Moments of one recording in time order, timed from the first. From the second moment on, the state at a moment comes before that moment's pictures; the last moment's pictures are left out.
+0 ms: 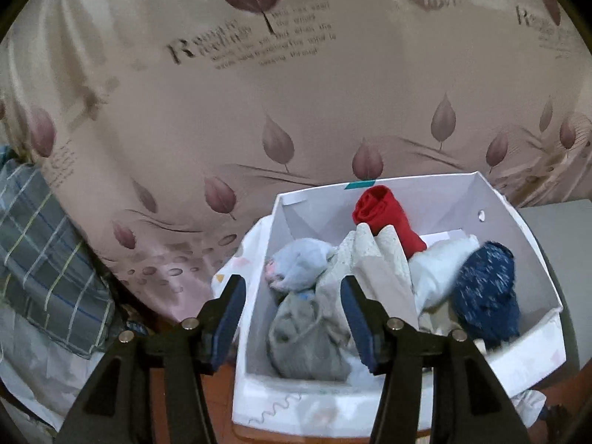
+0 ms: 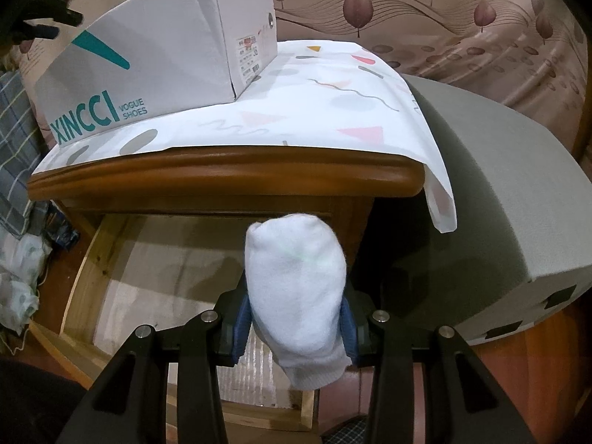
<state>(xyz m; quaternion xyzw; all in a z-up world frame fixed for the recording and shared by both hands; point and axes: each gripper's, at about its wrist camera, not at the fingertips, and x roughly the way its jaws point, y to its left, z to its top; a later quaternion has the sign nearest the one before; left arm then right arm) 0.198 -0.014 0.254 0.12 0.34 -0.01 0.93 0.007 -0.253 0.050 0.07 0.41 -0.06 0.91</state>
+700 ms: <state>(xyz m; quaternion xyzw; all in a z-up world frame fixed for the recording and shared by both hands) 0.068 0.060 0.125 0.00 0.36 0.05 0.93 0.009 -0.255 0.043 0.08 0.42 -0.04 0.90</state>
